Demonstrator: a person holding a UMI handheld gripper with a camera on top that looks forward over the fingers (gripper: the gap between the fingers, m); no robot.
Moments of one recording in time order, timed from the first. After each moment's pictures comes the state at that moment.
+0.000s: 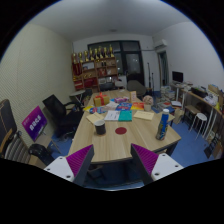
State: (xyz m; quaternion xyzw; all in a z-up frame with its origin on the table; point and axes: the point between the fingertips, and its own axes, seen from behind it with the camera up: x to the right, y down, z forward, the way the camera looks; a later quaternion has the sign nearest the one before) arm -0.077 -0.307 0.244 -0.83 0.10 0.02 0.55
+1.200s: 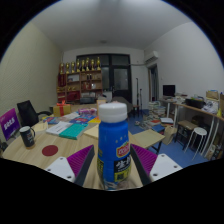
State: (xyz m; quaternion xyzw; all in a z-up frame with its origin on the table) arm 0.280 -0.029 0.078 -0.76 0.10 -0.05 0.64
